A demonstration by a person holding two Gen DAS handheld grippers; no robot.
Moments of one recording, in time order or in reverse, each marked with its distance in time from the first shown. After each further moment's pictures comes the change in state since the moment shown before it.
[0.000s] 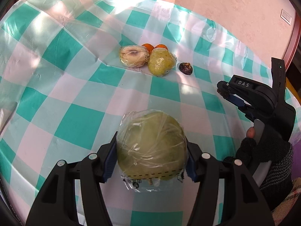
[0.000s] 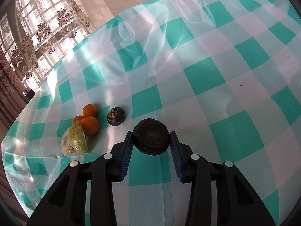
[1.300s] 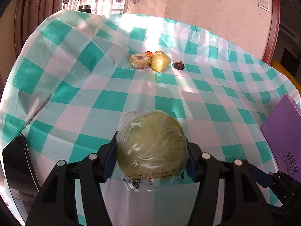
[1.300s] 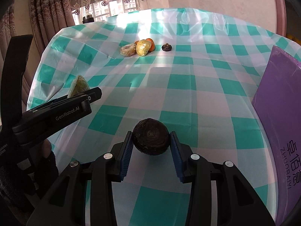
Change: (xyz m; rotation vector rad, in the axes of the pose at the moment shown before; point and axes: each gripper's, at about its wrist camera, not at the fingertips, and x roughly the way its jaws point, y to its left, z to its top) left arm -0.082 0.013 -0.067 0.132 -0.109 0.034; right arm -0.184 0.044 -0.200 -0.425 0.077 -0.014
